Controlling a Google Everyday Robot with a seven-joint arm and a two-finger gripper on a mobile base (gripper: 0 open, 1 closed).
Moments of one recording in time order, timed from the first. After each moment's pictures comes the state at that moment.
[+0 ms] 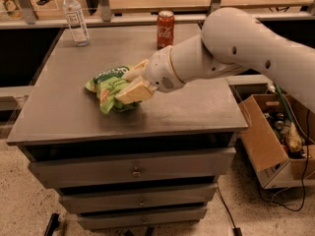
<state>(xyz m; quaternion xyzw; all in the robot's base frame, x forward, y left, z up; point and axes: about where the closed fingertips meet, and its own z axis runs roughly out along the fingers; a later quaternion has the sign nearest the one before) 0.546 0.066 0.885 -0.59 0.64 0.27 0.40</state>
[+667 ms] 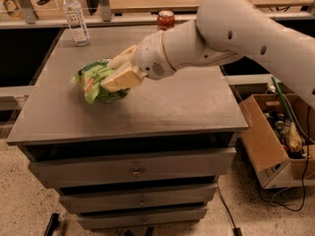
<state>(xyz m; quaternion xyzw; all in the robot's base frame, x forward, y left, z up) 0.547 0.092 0.925 -0.60 0.61 0.30 0.43</state>
